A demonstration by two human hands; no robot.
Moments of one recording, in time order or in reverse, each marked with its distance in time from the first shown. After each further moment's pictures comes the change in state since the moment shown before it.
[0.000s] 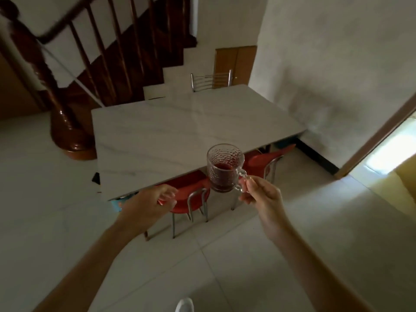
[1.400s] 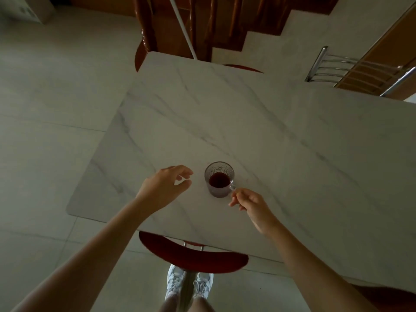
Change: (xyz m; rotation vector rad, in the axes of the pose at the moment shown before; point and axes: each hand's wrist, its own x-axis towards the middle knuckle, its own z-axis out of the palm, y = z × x) left_hand 0.386 -0.098 0.021 -0.039 0.171 -0.586; right_hand 0.499 0.247 0.077 -0.318 -0.876 0.463
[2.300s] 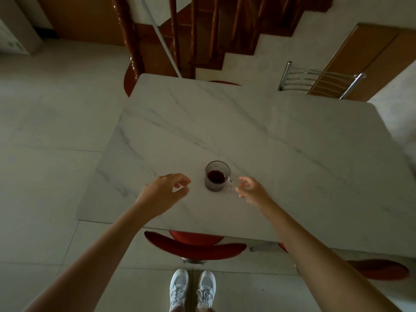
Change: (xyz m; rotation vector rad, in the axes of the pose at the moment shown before) left_hand -0.059 0.010 -0.017 0.043 -0.027 0.118; right_hand -0.029 -0.037 0.000 -0.307 0.257 0.145
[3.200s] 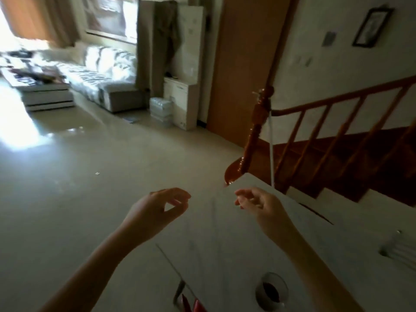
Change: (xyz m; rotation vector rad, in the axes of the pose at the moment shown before) left_hand -0.200 0.024 -0.145 -0.070 0.805 -0.248; right_hand -0.143 -0.284 0.020 -0.192 -0.373 -1.021
